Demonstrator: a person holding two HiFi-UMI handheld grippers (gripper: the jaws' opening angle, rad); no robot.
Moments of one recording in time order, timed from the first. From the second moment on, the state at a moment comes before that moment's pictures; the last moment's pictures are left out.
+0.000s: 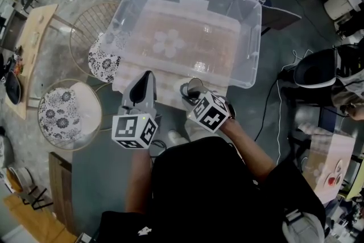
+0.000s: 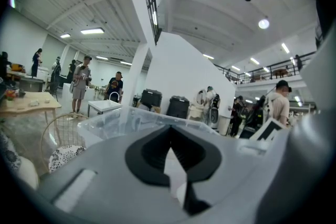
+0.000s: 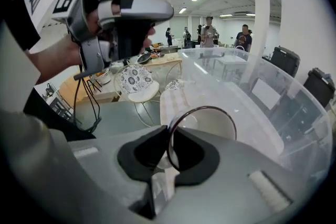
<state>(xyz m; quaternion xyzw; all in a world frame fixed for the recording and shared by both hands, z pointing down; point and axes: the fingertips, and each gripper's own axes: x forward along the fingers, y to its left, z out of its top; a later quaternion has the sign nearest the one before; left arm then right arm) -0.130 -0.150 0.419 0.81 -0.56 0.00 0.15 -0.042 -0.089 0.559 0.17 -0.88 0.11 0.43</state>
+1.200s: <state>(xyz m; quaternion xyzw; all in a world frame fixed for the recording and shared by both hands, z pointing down) -0.132 -0.203 0.413 0.80 -0.58 0.01 0.14 -0.018 -0.232 0.489 0.22 -0.90 0.08 0.38</state>
